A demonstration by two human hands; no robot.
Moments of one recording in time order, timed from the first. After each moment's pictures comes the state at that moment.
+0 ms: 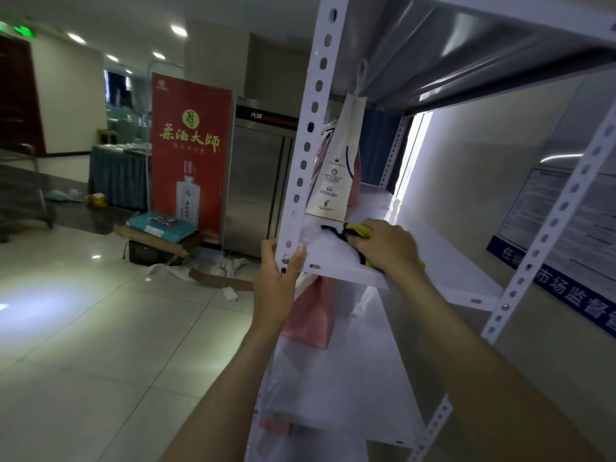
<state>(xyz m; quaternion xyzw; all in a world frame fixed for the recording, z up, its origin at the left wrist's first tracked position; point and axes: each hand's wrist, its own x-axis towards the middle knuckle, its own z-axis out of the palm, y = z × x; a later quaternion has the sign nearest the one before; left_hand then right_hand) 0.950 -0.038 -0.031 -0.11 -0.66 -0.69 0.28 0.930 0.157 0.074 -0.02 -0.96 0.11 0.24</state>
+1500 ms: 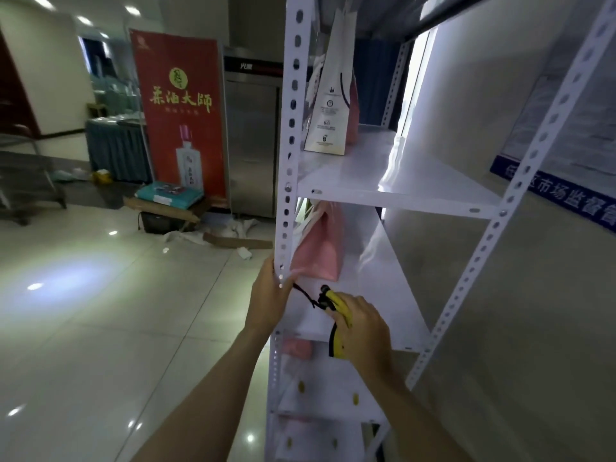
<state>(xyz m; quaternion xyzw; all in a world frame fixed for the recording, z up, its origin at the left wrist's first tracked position) 0.985 -0.068 -0.183 -0.13 -0.77 -0.60 0.17 1.065 0.125 -0.210 0.02 -0.92 0.25 0.31</state>
